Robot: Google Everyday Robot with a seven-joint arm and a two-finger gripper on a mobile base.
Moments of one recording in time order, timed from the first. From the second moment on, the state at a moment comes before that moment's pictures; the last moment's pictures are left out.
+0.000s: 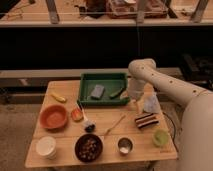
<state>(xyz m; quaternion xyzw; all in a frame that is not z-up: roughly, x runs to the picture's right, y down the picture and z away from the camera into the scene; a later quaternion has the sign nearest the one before) 0.155 0.103 0.831 -0.38 -0.19 -0.25 0.87</state>
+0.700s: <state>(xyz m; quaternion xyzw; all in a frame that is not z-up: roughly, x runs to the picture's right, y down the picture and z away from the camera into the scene) 0.207 0.120 0.815 -0.34 -0.19 -0.19 0.90</state>
